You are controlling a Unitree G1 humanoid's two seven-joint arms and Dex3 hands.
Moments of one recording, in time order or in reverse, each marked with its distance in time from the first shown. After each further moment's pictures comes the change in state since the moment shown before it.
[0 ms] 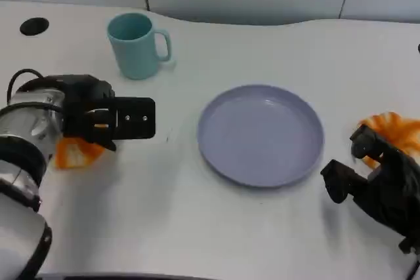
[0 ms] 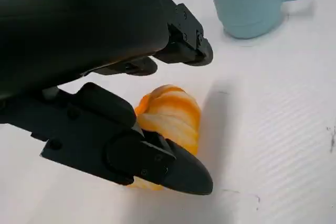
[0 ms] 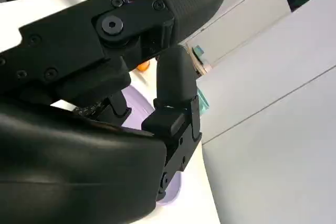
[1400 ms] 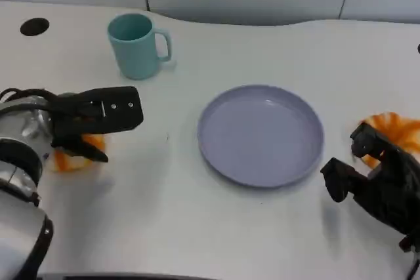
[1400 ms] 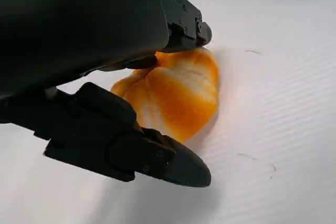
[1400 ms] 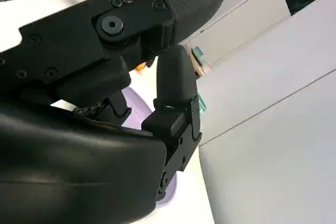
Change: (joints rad) left arm -0.001 -0.005 0.117 0.064 -0.092 0.087 -0.151; right arm 0.000 0.000 0.001 -0.010 0.000 -0.004 0.002
